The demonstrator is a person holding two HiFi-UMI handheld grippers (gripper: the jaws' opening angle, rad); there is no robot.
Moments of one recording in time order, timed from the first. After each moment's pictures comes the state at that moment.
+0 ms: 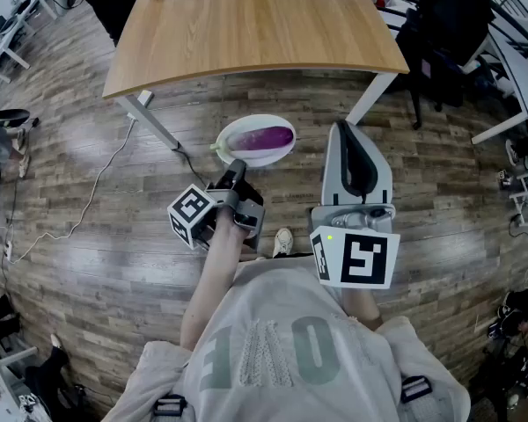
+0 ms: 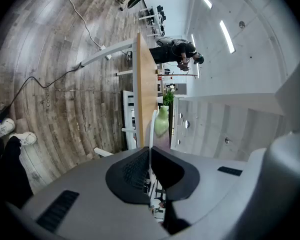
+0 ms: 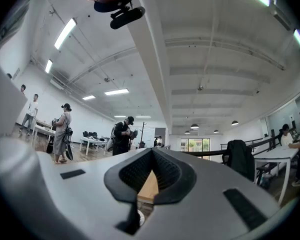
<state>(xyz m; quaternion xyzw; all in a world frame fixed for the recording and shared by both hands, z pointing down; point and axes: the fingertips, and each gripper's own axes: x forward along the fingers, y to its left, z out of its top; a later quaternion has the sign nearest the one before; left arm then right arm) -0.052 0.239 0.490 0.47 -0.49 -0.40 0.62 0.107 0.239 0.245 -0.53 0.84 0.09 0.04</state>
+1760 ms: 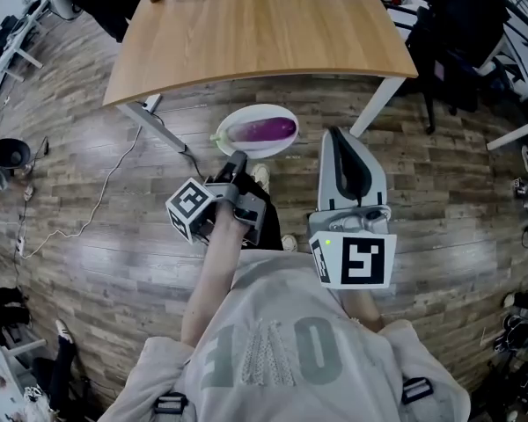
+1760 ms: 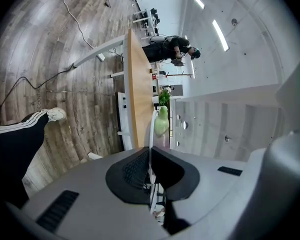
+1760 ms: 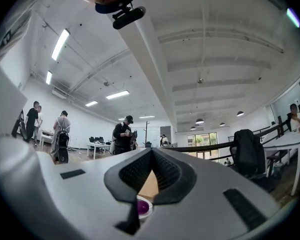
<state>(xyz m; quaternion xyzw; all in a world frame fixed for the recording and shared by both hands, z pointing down) -0.031 0.181 0.476 0.49 -0.51 -0.40 0.59 0.135 0.190 0.272 -0.49 0.87 0.06 0.06</state>
